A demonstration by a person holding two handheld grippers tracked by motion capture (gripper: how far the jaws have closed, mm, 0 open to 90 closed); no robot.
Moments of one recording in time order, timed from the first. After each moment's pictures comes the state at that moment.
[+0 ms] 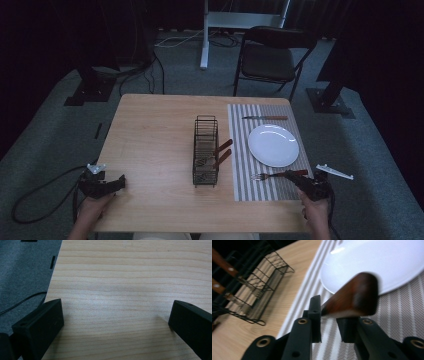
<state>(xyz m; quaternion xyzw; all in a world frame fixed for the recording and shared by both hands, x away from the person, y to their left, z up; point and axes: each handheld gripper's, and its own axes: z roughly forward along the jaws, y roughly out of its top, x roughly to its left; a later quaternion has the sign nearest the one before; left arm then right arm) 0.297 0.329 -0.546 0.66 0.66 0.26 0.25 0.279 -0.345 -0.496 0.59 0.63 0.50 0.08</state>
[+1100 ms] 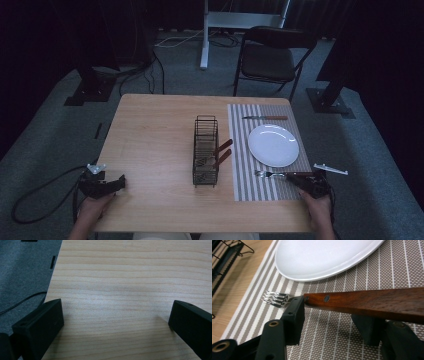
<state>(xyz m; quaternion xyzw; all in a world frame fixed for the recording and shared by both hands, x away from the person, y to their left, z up) 0.297 0.329 -0.546 0.66 0.66 0.26 0.25 0.307 -0.371 -0.538 0.62 0.65 0.42 0.08</state>
